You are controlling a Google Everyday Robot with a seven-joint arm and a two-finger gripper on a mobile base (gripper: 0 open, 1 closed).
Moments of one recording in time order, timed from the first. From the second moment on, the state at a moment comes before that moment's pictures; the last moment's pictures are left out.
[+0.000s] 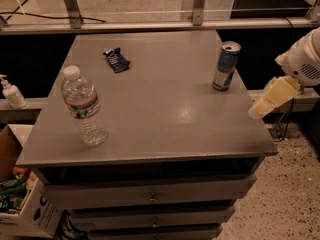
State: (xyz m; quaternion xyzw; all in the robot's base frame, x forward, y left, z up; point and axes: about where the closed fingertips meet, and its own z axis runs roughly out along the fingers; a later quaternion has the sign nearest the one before) arm 0.529 -0.253 0.900 -0.46 0.85 0.03 0.25
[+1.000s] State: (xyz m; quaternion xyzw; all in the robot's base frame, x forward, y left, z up) arm 0.552 -0.243 0.877 -0.43 0.84 0.07 0.32
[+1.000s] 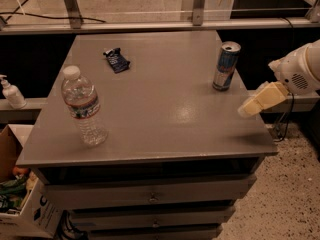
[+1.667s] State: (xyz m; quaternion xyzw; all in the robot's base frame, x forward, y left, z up) arm 0.583 -0.238 0.873 -0.37 0.82 0.14 0.41
